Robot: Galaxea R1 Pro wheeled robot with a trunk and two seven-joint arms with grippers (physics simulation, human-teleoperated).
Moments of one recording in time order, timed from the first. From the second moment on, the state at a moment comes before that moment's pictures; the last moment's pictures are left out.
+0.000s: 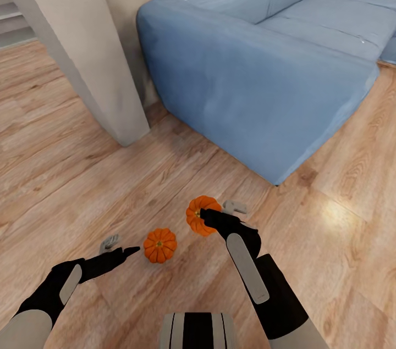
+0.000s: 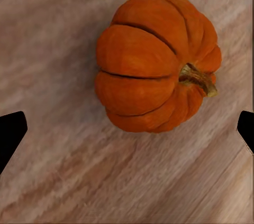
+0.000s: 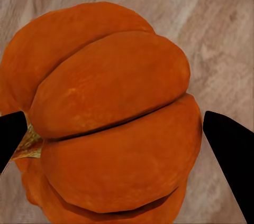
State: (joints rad) left arm -0.59 0.20 0.21 -0.61 0.29 0.56 -0.65; right arm -0.51 0.17 0.35 -1.45 -0.66 0.65 -0.62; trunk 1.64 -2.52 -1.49
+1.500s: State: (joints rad) left arm -0.59 0.20 0.21 -0.61 0.29 0.53 -0.71; right arm -0.42 0.17 0.39 -1.56 -0.67 0.64 -0.43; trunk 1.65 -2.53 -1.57
